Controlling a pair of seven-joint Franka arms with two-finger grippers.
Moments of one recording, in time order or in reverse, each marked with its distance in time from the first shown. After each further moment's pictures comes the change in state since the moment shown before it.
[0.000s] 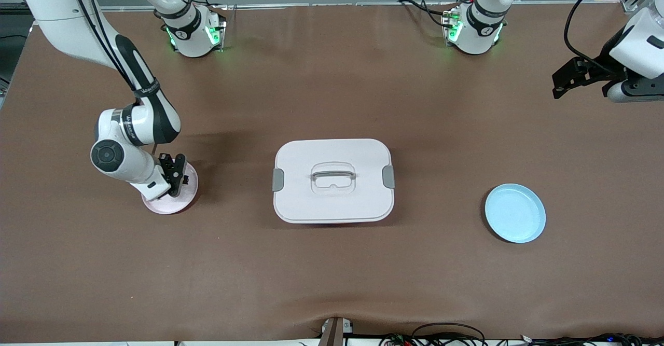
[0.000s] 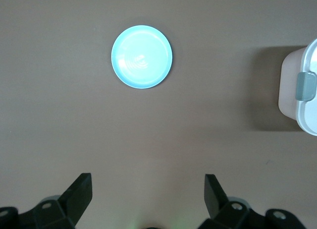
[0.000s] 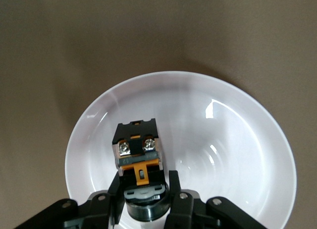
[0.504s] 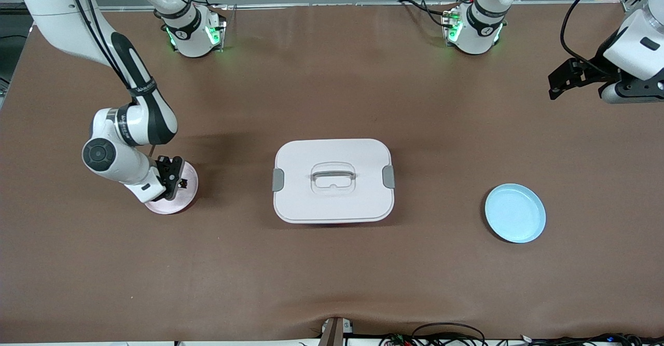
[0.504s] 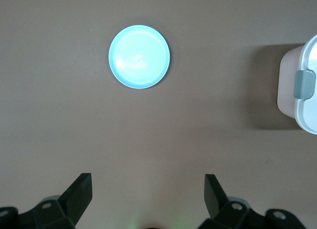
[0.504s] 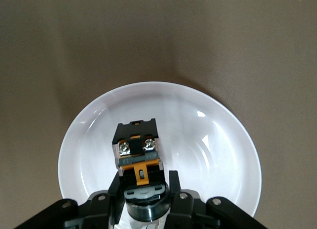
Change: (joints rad) left arm -0.001 0.001 -0.011 -0.006 0.000 0.002 0.001; right arm 0.001 -0.012 0.004 0.024 0.021 0.003 0.000
